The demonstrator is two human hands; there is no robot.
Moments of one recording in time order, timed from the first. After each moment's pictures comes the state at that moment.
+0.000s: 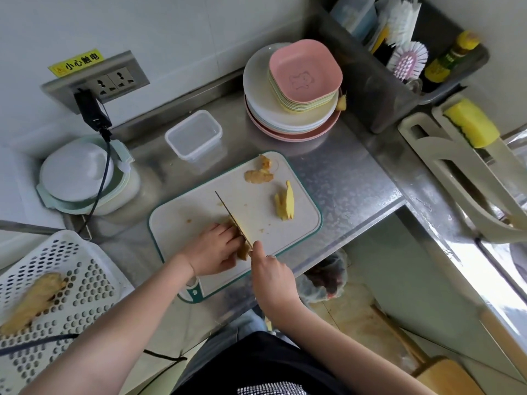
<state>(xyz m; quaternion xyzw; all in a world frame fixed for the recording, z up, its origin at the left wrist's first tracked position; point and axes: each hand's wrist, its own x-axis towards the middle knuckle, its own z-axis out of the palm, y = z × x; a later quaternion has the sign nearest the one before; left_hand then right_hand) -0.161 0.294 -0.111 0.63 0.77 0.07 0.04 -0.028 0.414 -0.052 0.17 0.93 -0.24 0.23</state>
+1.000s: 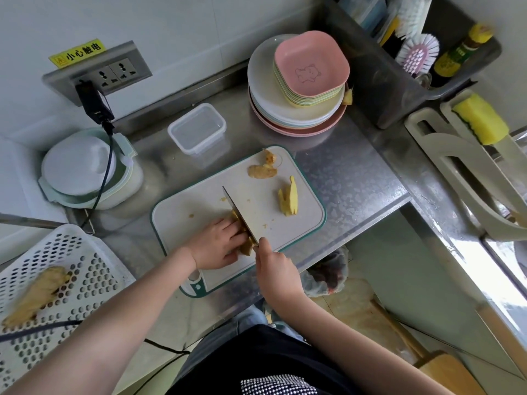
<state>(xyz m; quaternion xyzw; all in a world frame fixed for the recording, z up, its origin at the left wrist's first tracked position) -0.166 0.293 -0.111 0.64 0.76 0.09 0.05 -0.028 0.414 -0.067 0.20 0.92 -0.29 0.20</state>
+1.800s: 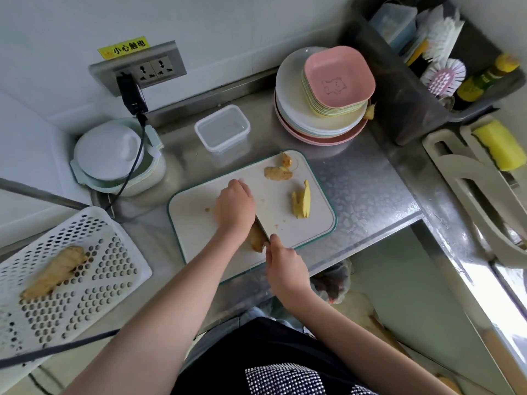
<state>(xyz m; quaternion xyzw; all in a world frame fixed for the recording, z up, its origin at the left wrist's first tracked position) -0.177 0.362 -0.060 -0.01 0.97 0.21 0.11 -0.039 0.416 -0.065 0.21 0.91 -0.29 0.20</state>
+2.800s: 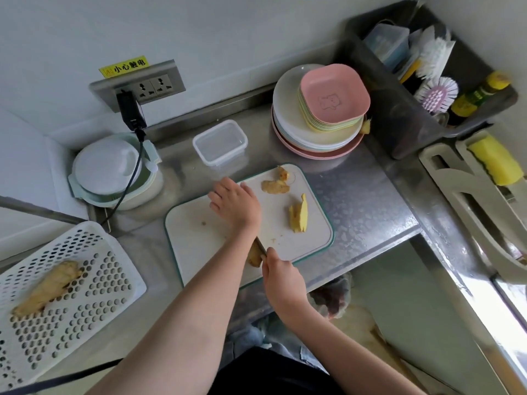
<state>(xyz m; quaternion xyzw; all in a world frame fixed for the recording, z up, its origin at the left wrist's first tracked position) -0.195 0.394 -0.083 -0.10 0.98 0.18 0.04 -0.044 0.421 -0.069 0.20 0.91 -0.29 0.22</state>
